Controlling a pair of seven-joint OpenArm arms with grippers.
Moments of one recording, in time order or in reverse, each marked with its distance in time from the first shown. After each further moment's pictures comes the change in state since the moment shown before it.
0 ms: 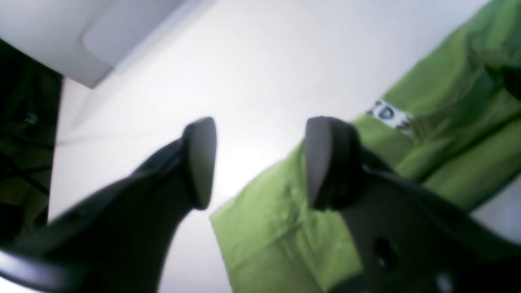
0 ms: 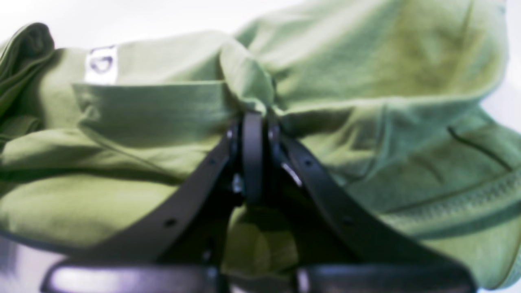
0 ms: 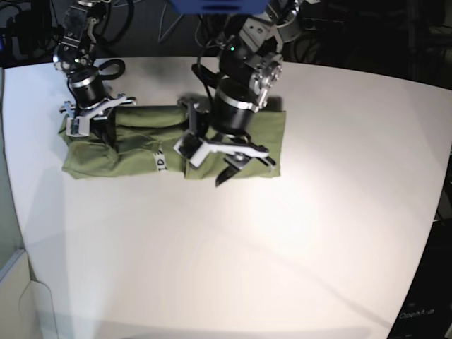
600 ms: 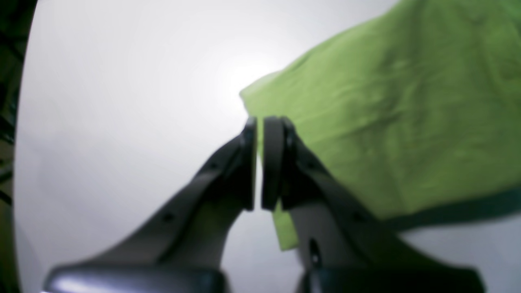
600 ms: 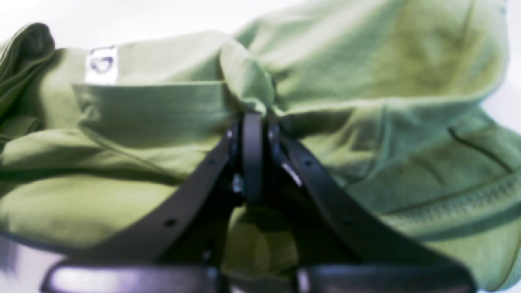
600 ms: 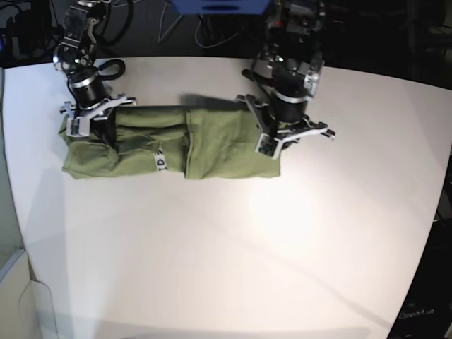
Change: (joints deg) left arm 4.8 -0.2 -20.3 -6.2 -9.3 0.0 -0.1; right arm 0.1 0.1 0.0 0.0 0.0 0.0 0.0
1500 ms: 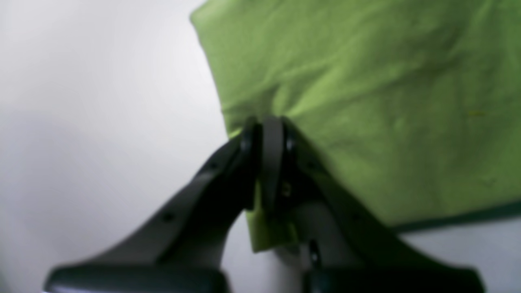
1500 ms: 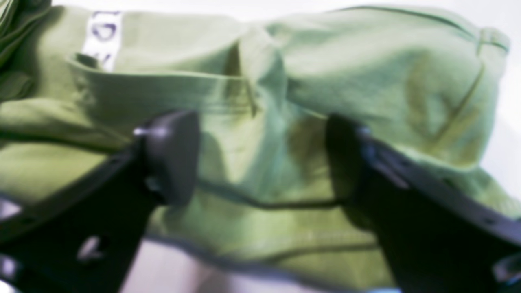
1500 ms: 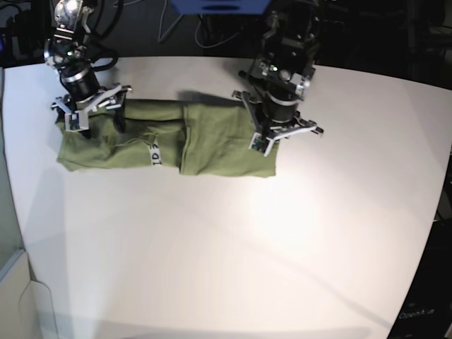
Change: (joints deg) left arm -3.4 0.1 -0.1 -10.0 -1.5 0.0 -0.9; right arm -4.6 1.4 -0.2 9.5 -3.1 1.2 -5.4
